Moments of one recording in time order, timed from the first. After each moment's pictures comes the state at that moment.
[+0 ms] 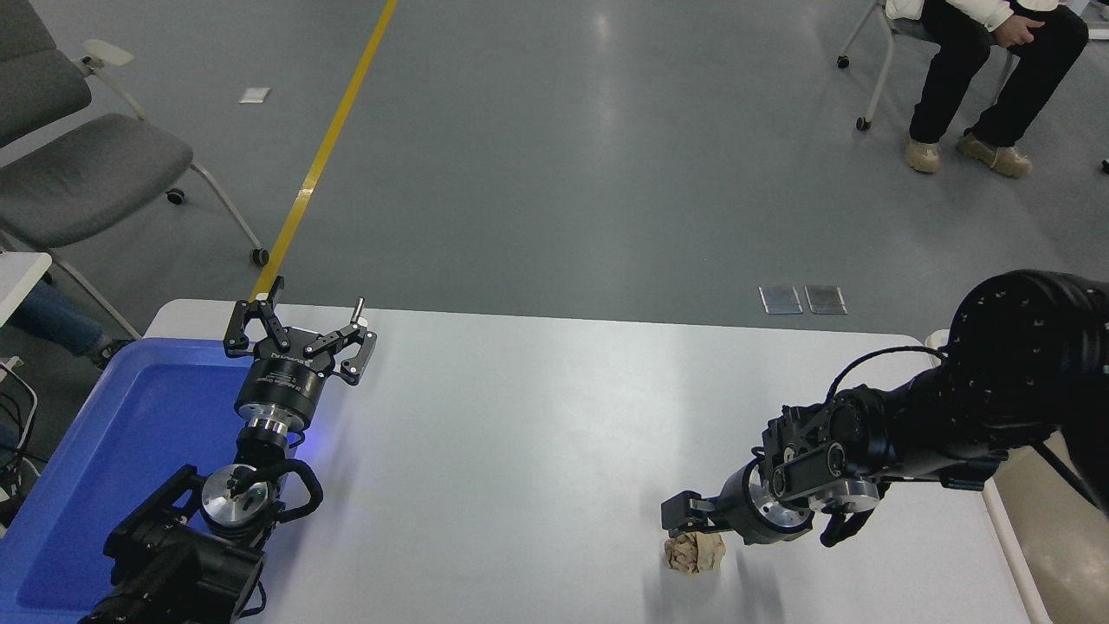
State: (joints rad) left arm -0.46 0.09 -1.19 -0.58 -0.22 -0.66 -0.13; right arm 1.41 0.00 -1.20 1.22 -0.01 0.08 0.07
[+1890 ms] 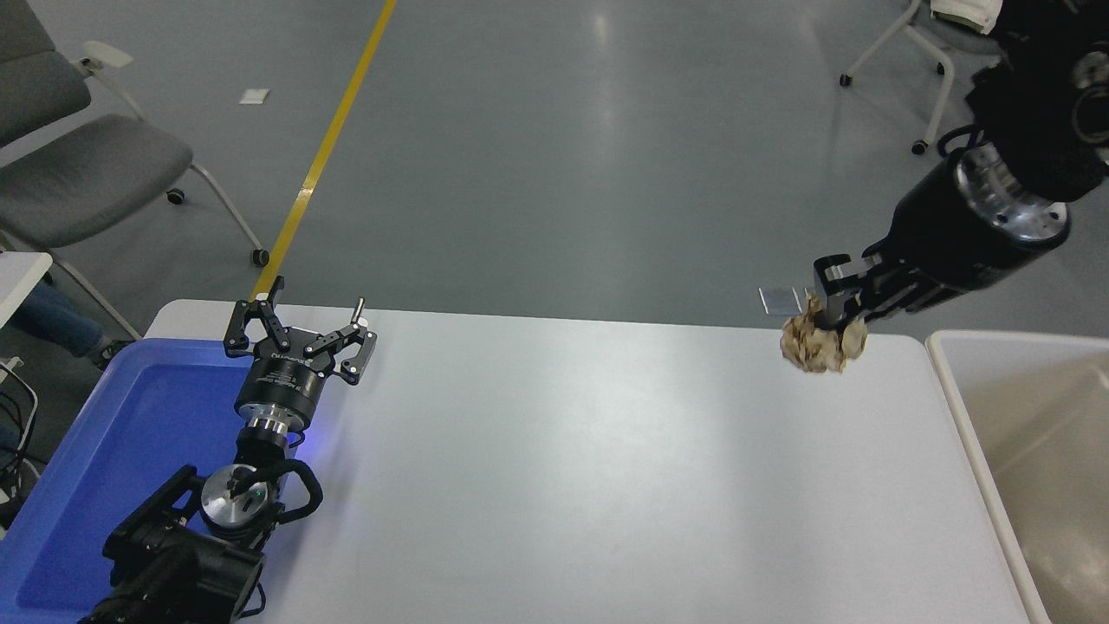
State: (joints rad) left arm -0.46 0.09 -1.19 -0.58 -0.22 -0.66 -0.13; right arm 2.61 -0.45 -1.42 1.56 -0.33 0.75 0.15
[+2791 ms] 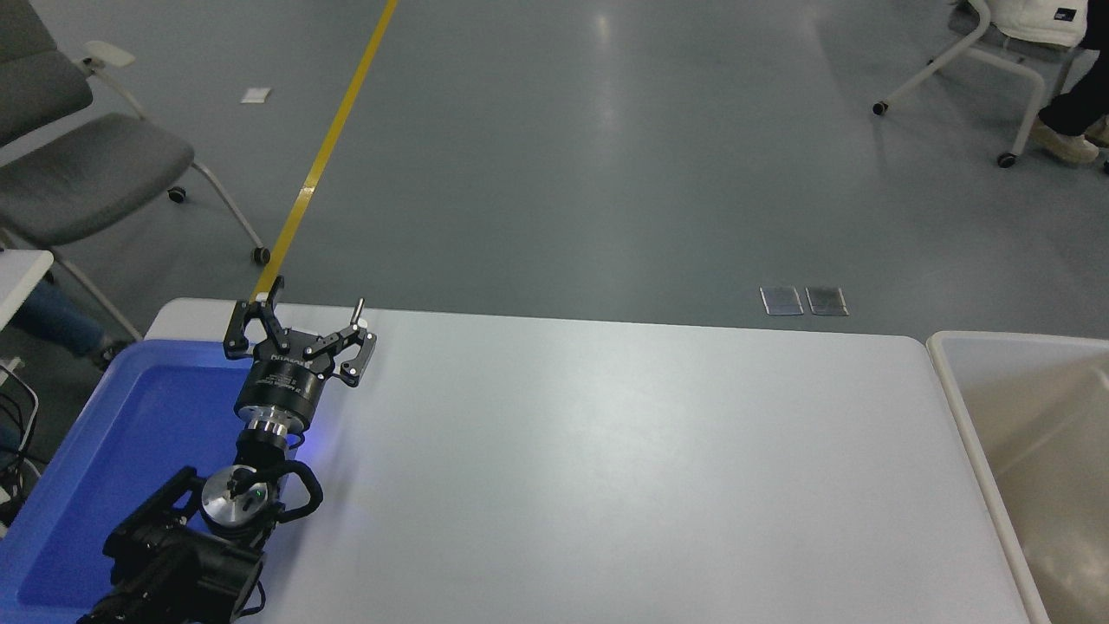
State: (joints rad) left arm -0.46 0.09 -1.19 -0.58 -0.22 -0.66 -0.13; right arm 1.62 -1.03 -0.88 0.65 -0.16 0.37 0.14
